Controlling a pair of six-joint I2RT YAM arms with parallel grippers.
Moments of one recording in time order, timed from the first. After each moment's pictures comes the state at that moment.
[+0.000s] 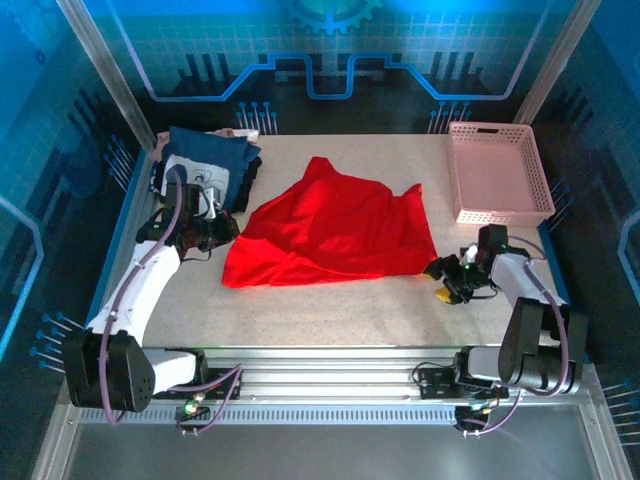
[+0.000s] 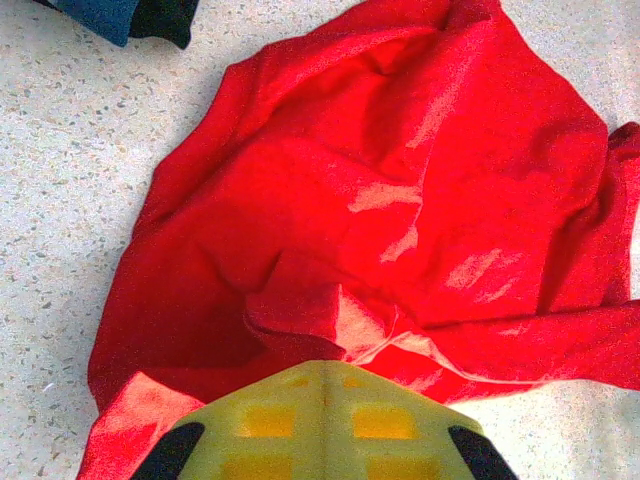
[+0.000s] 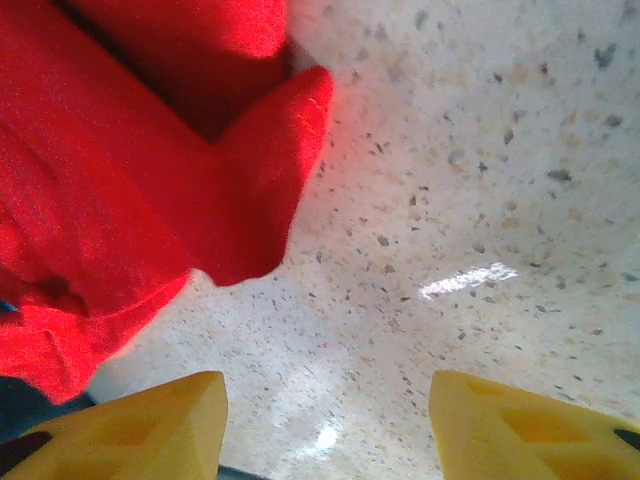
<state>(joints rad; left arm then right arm) -0.01 1.22 0.96 -0.64 0.34 -0.43 -0.23 1.32 0.65 -0.75 -0.61 0.57</state>
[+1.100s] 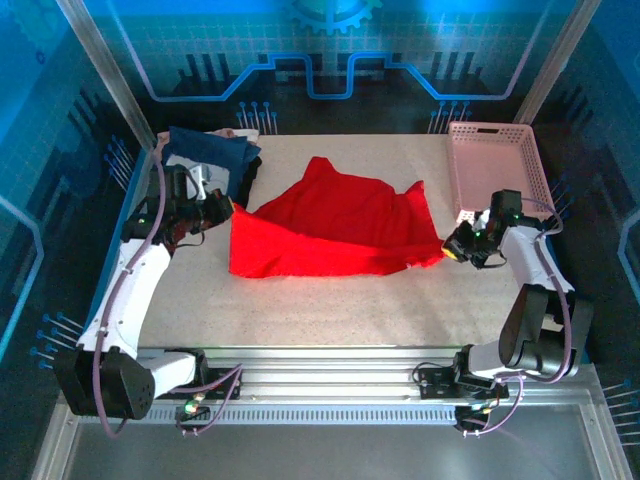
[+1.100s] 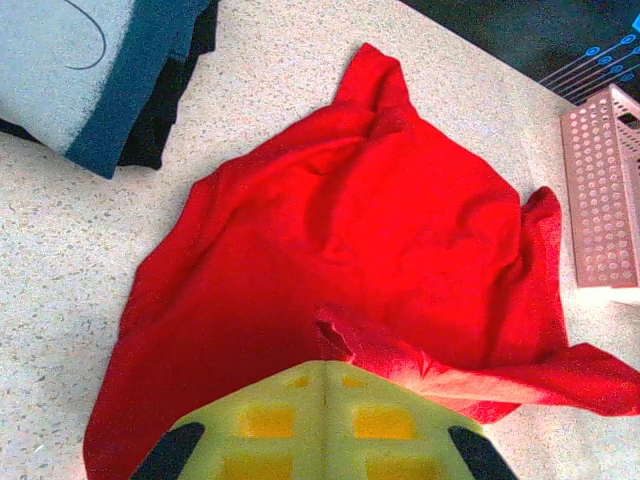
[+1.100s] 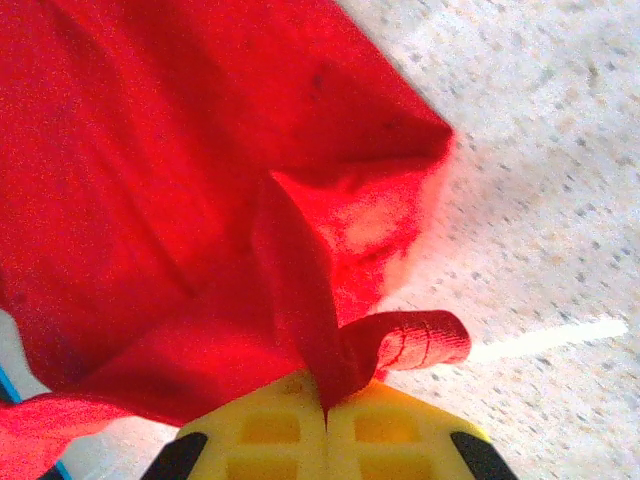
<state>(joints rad) 0.01 1.18 1.11 -0.67 0.34 -0.46 -0.24 1.41 0.96 -0.85 -0.45 0.49</state>
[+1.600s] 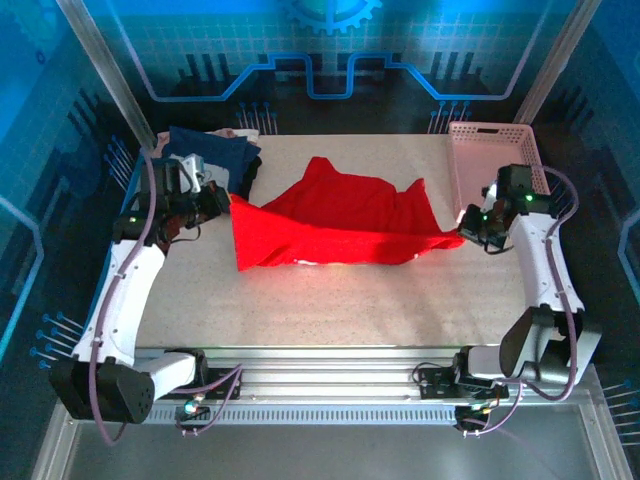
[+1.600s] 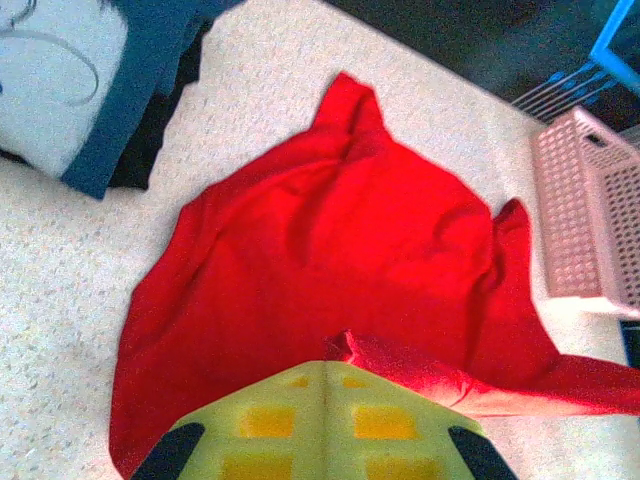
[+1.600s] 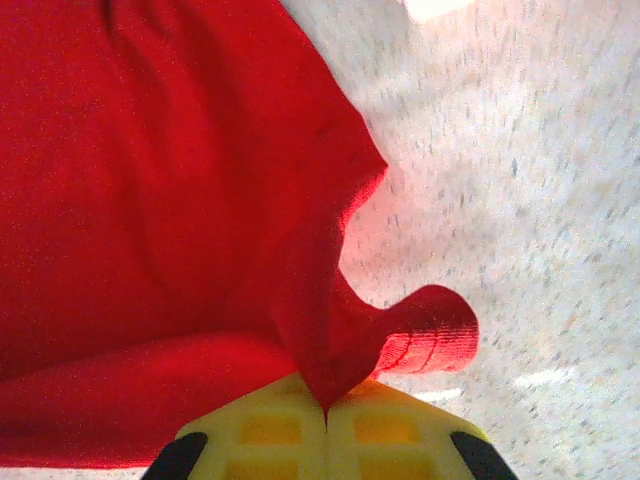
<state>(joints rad) 0.01 1.15 1.21 -0.71 0.34 -0.48 -0.17 1.35 1.26 -1.08 -0.20 0.27</state>
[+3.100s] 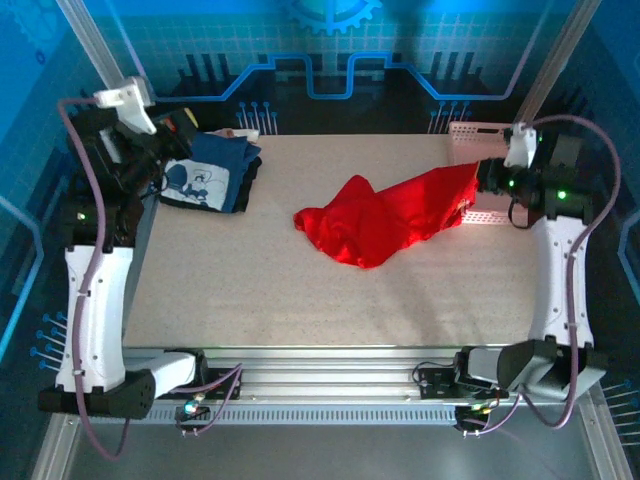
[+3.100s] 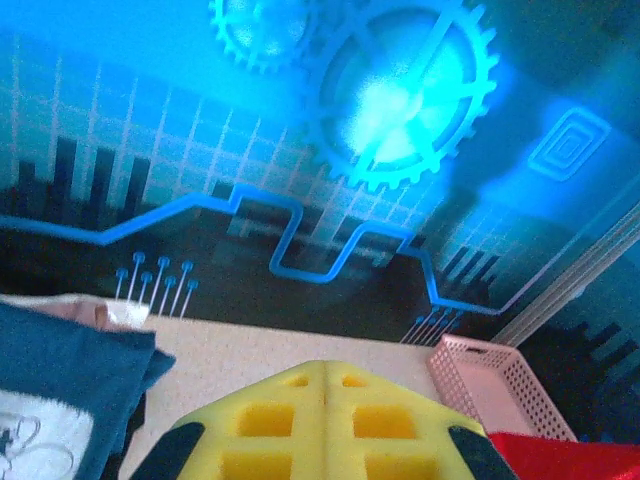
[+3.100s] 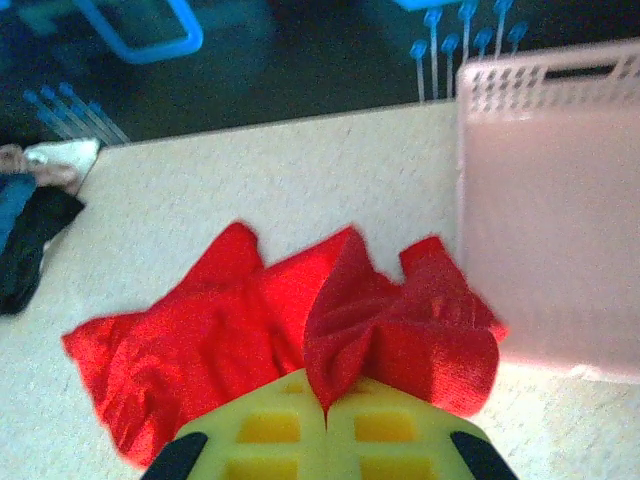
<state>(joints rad) 0.02 1.16 1.61 -0.60 0.29 -0.45 -0.24 1.24 1.42 -0.83 -0.40 0.03</state>
